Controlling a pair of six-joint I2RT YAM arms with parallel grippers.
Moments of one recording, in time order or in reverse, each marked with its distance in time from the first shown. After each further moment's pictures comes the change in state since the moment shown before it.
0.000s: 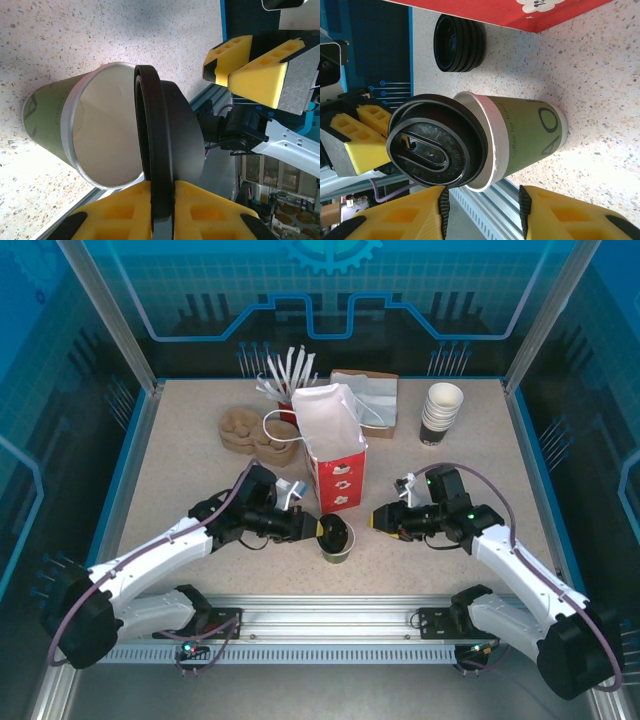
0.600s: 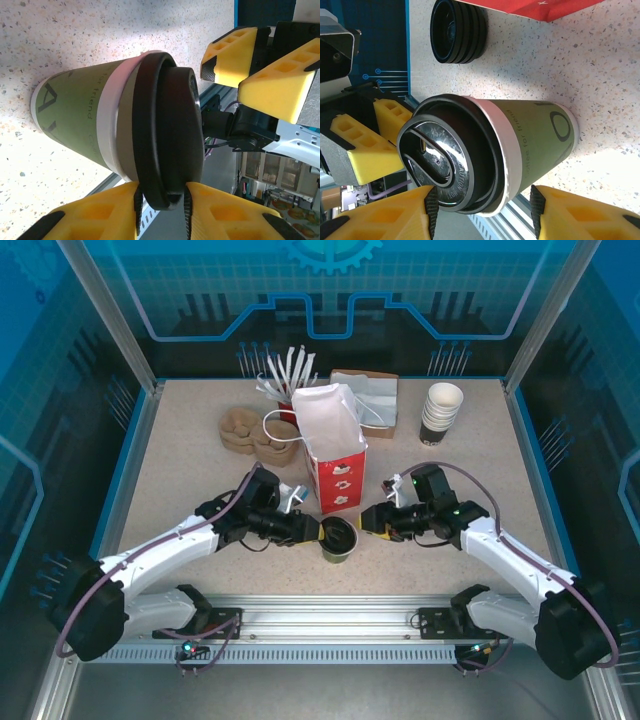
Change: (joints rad) left arm 0.013 0.050 -0.034 0.029 0.029 -0.001; right arm 0.073 0.098 -0.002 0.101 0.004 0.016
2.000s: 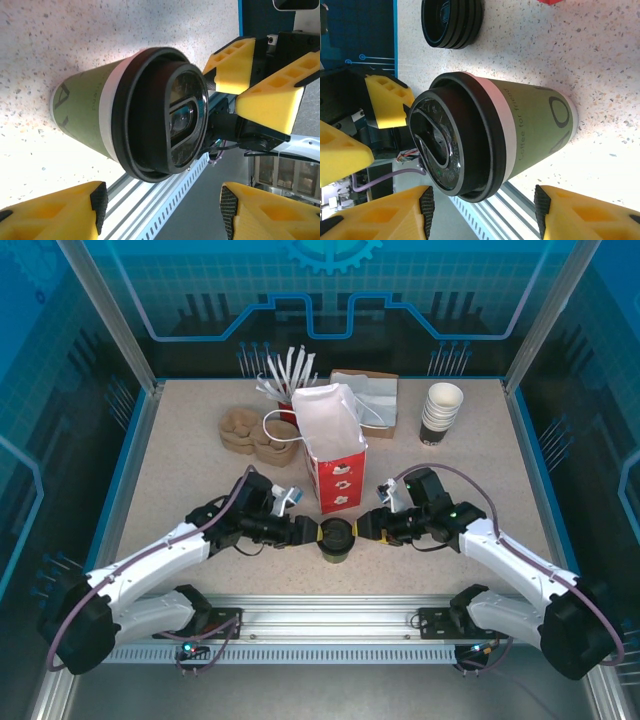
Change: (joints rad) left arm 0.001 -0.087 -0.024 -0.045 -0.065 0.051; right arm 0.067 -0.014 0.017 -0.055 0.063 -0.030
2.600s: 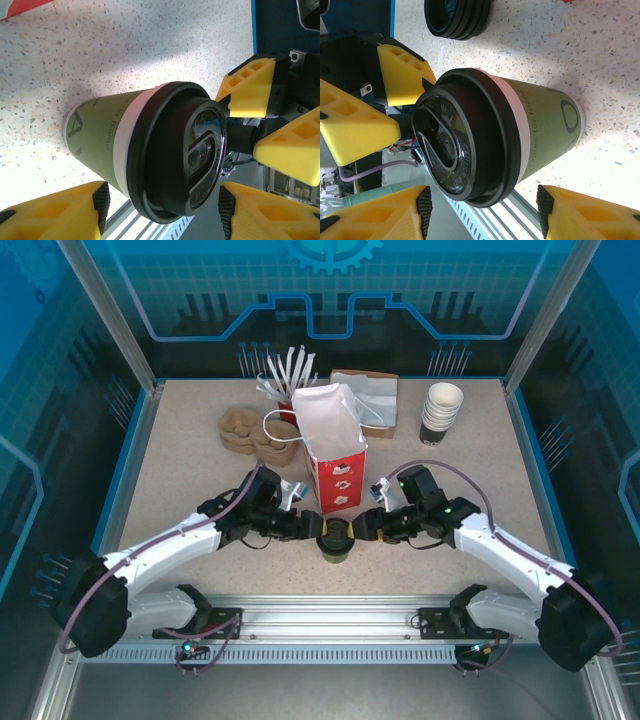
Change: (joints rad) left arm 0.000 0.114 0.037 0.048 -0.034 0.036; right arm 0.038 0.059 0.046 -0.021 0.009 -0.071
